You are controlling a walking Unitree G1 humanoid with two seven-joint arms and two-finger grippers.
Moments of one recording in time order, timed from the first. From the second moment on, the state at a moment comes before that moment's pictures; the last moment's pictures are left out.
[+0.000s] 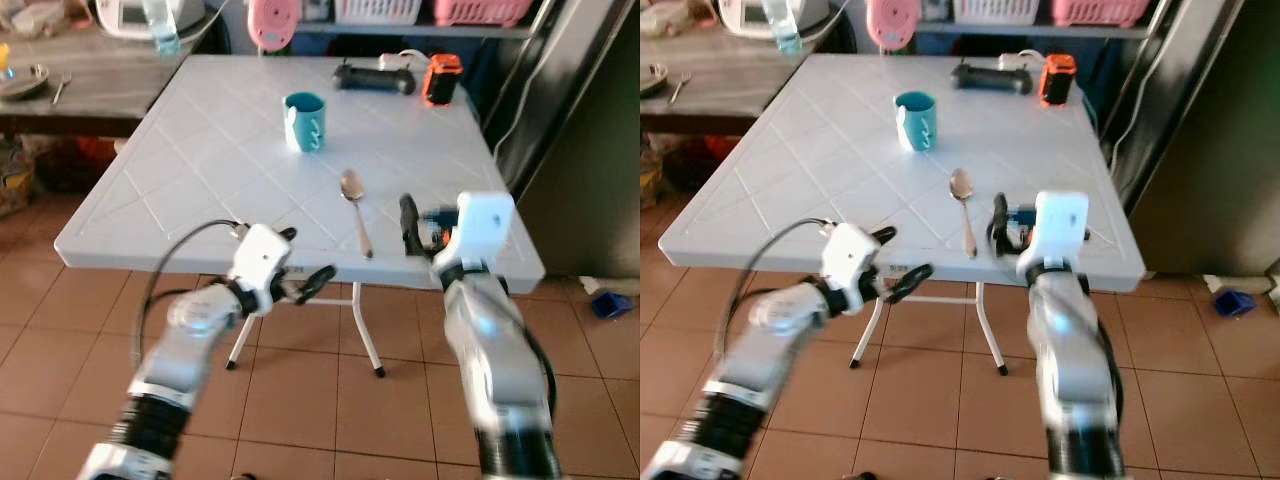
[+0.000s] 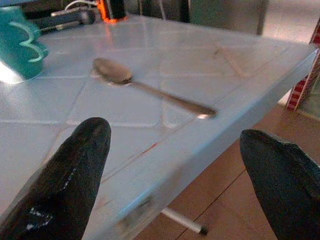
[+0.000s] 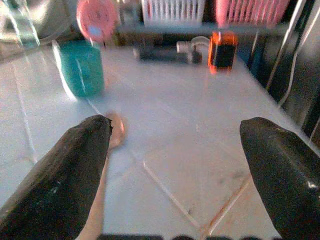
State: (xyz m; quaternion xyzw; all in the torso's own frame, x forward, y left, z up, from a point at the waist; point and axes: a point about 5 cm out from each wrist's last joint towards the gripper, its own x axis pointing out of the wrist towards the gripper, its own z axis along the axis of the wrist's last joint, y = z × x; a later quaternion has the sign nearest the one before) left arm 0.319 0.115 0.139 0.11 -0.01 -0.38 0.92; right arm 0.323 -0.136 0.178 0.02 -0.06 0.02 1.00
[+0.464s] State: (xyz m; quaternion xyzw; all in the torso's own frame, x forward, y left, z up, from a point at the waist) left arm 0.329 0.142 0.160 0.03 -0.06 -0.25 0.97; right arm 0.319 -0.129 0.171 0.00 -0.08 0.05 1.00
